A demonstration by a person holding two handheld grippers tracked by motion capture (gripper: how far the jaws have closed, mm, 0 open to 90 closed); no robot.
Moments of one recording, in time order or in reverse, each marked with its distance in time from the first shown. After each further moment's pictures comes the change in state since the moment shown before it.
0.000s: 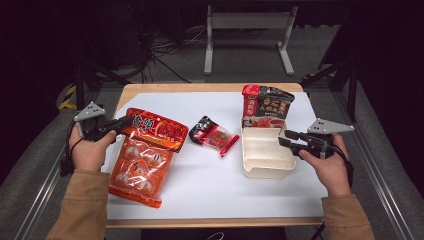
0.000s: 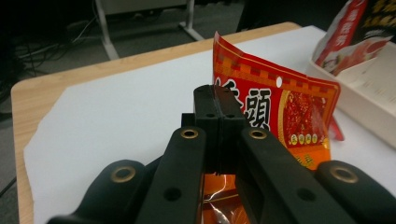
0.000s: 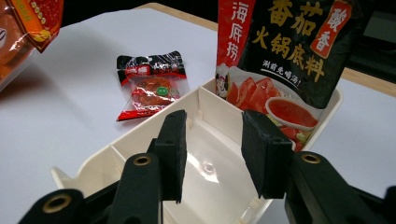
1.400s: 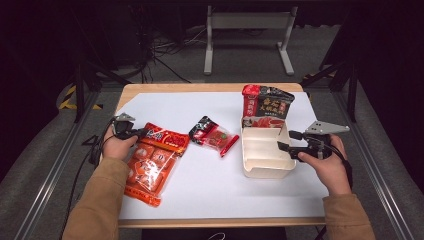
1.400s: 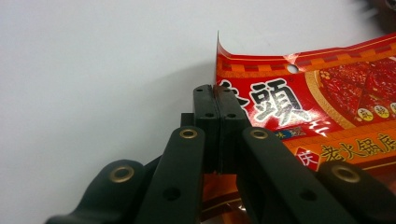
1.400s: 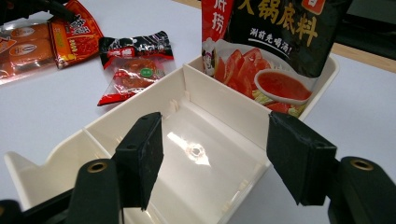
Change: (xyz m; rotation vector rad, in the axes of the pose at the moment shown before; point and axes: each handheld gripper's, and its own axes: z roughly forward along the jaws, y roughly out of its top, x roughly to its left) left arm 0.061 -0.071 0.124 0.305 0.033 -0.003; right arm -0.011 -0.015 0.012 0.050 -0.018 0.024
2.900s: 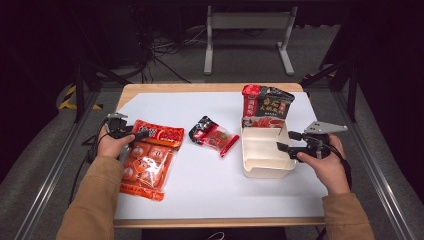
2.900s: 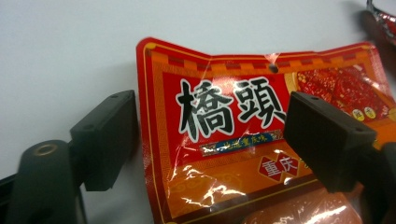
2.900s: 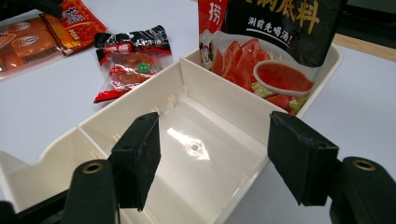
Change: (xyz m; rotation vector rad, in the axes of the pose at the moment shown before) left arm 0.020 -0.007 0.002 -0.001 -0.038 -0.155; right arm -0.003 -0.003 0.005 0.016 0.002 0.021
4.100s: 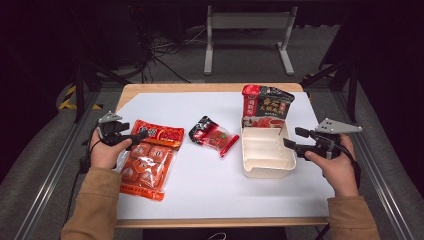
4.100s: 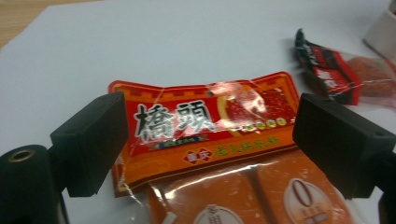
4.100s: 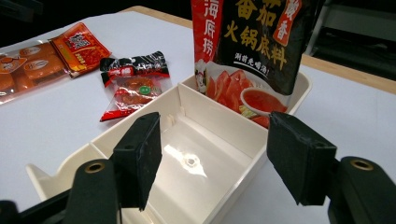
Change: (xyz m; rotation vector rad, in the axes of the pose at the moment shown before) left arm -0.042 0.003 -0.053 -0.135 0.025 0.048; right arm 0.001 0.008 -0.024 -0.073 -0.024 -0.003
